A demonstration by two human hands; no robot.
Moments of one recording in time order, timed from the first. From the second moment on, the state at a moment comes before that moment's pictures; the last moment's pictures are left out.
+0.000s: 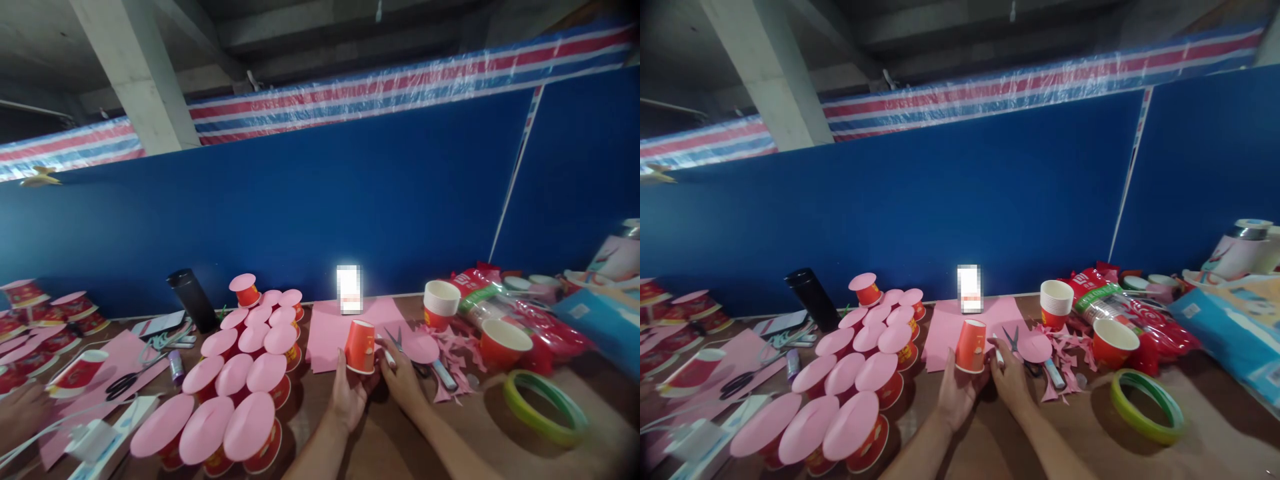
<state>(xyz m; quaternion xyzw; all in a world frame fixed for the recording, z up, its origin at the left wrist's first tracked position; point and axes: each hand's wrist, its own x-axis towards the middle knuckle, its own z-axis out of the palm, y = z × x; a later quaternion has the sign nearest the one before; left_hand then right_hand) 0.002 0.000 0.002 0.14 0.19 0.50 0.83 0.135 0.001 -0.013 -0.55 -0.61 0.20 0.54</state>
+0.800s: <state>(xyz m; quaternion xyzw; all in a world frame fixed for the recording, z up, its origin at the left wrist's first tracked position) 0.001 0.001 -0.002 0.16 0.18 0.49 0.84 0.137 0.001 -0.015 -0.56 -0.61 0.18 0.53</state>
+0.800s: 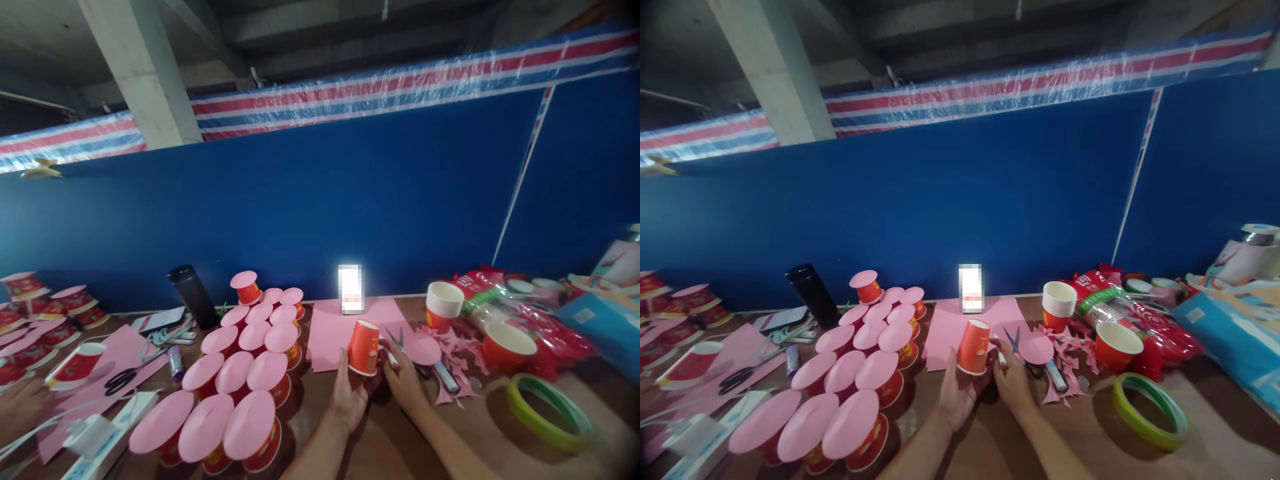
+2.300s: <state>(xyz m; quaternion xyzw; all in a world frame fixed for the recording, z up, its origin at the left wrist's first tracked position) 0.005 -0.004 0.006 0.23 0.21 0.57 0.76 0.135 -0.008 -0.005 -0.54 -0.65 0.22 0.50</state>
